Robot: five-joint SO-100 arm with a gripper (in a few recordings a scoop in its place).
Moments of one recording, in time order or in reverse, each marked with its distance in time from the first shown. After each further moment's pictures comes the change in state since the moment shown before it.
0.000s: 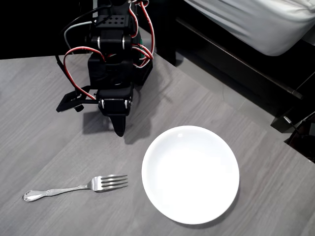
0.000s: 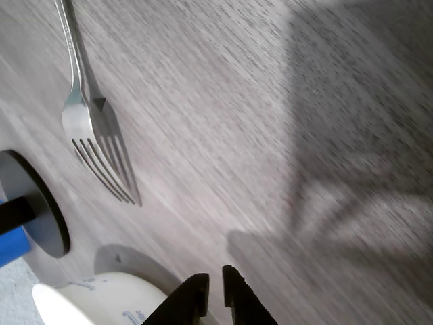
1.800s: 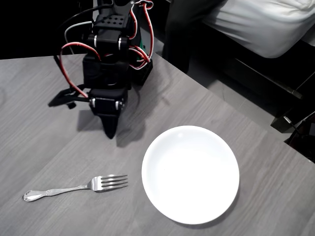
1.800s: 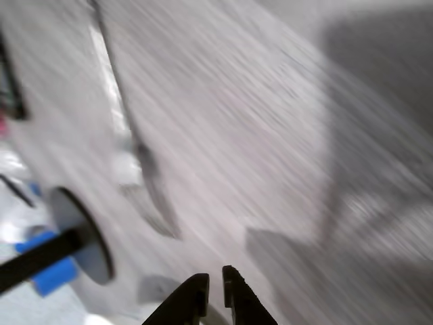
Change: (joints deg) arm 9.6 0.0 0.0 -6.6 -2.6
